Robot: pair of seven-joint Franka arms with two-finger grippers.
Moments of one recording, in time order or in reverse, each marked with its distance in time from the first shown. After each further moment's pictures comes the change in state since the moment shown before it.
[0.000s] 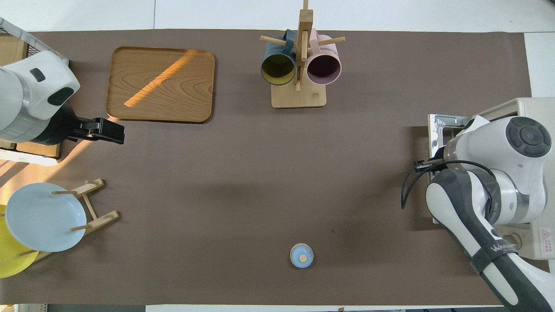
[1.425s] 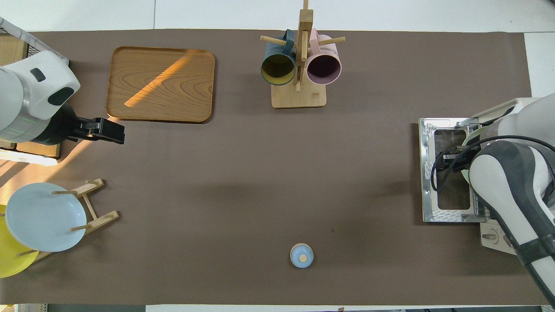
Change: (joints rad) left arm 0.000 0.000 0.000 0.000 0.000 0.000 0.000; right arm -0.098 -0.028 -0.004 0.174 0.050 -0.325 0.007
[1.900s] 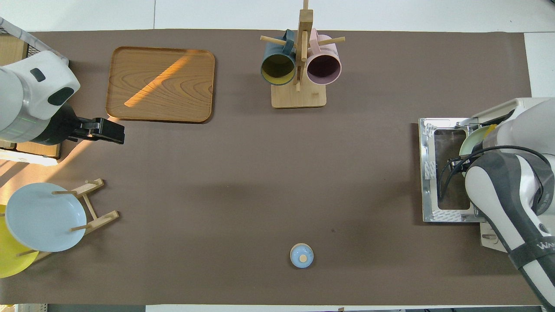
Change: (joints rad) left arm 0.000 0.000 0.000 0.000 0.000 0.000 0.000; right arm 0.000 -0.001 0.003 -0.051 -0.125 0.089 -0.066
